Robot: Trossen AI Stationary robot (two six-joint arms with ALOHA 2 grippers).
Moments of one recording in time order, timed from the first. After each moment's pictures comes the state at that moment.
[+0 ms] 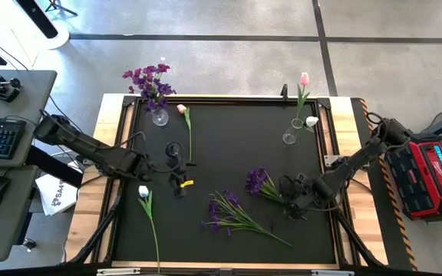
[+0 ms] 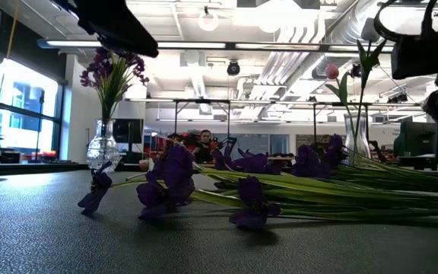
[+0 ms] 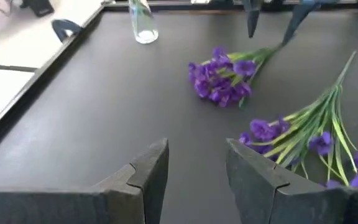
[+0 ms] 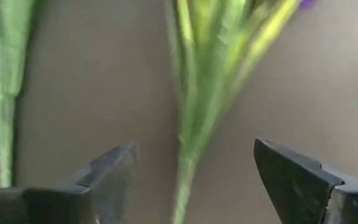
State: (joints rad) left arm -0.36 1.19 0.78 -0.22 -0.56 -0.23; right arm 0.63 1.35 0.69 -0.64 0.26 1.06
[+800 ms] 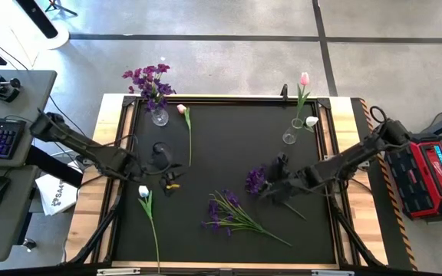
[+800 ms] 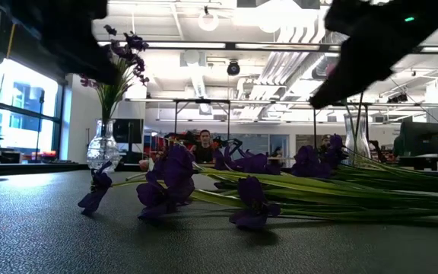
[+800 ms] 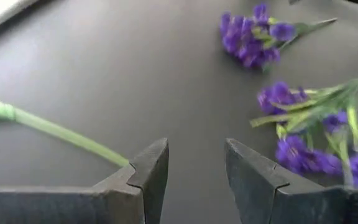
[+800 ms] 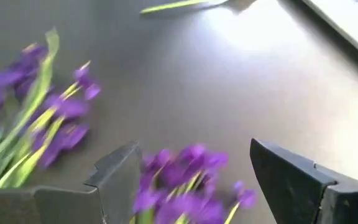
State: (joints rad) left arm -0.42 1.05 0.67 -0.45 -0.58 -0.67; right arm 0.42 1.35 0.73 -0.29 0.68 0.52
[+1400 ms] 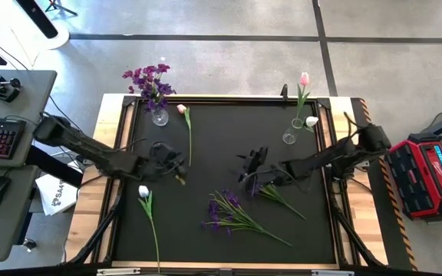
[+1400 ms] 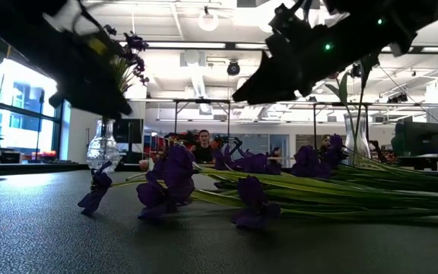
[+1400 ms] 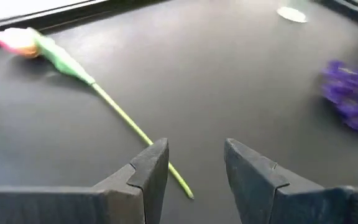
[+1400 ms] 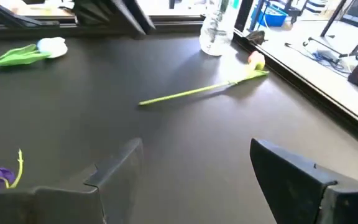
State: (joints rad) left arm -0.31 1.19 0.54 -0.28 -0.84 -0.96; right arm 0.23 1.62 0.73 0.42 0.63 0.15
